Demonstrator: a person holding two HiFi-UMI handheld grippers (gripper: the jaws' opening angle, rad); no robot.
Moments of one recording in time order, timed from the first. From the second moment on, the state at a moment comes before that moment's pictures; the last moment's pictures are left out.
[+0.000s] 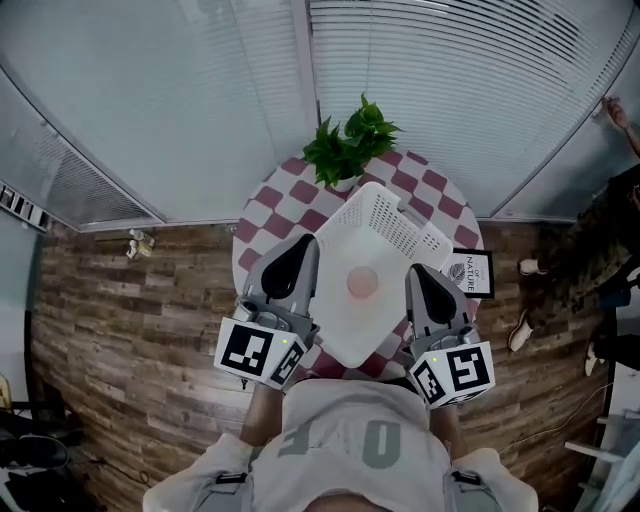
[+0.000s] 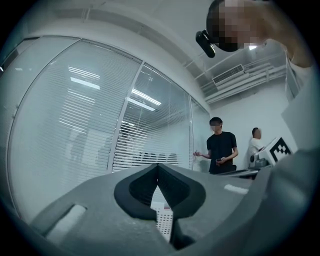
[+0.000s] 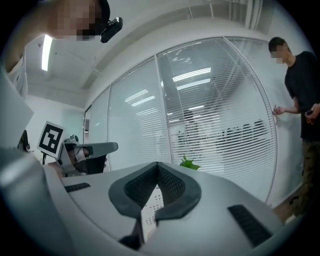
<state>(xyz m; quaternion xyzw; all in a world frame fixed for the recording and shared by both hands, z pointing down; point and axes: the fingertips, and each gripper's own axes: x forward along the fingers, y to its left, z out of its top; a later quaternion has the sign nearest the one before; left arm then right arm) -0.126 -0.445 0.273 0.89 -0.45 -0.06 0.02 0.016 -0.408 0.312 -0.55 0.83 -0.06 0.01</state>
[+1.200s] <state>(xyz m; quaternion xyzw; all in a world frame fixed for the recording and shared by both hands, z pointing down) -0.012 -0.496 0.565 0.85 -0.15 0.51 0.05 0.114 -0.413 0.367 -0.55 0.82 -0.15 0.03</state>
